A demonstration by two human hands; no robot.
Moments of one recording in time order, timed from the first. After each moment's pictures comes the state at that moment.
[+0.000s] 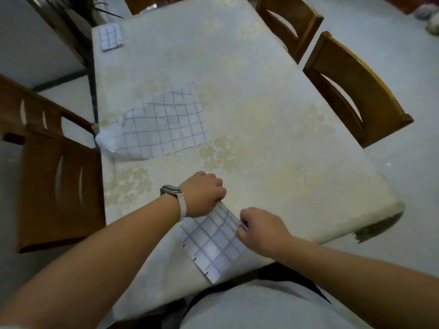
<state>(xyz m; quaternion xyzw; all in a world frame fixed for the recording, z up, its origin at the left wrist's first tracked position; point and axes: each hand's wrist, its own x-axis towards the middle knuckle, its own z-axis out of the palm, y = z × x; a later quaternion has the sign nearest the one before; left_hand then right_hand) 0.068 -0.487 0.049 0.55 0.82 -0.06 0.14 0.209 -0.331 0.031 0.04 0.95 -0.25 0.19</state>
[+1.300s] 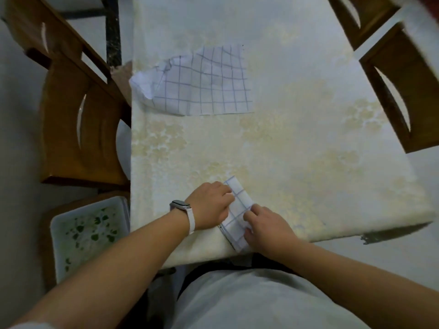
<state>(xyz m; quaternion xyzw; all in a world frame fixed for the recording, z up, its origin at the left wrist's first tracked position) 0.144 -0.605 -0.033 0.46 0.88 0.06 0.13 0.239 -0.416 -0.026 -0.13 0.97 -0.11 0.18</state>
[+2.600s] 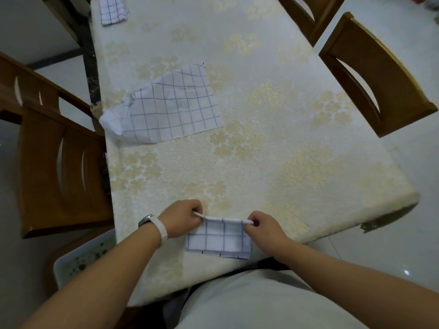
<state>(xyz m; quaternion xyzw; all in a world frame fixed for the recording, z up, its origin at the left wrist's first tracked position) 0.110 -0.595 -0.010 0.19 0.88 0.20 0.37 0.229 -0.371 -0.025 0.24 0.82 -0.45 0.25</state>
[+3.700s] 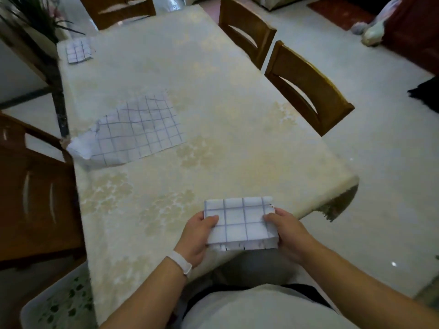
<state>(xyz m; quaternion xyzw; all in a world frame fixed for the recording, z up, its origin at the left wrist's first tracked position) 0.208 -0.483 0.007 -0.18 0.65 0.64 0.38 0.297 -0.290 0.024 0.45 0.52 -0.72 0.09</state>
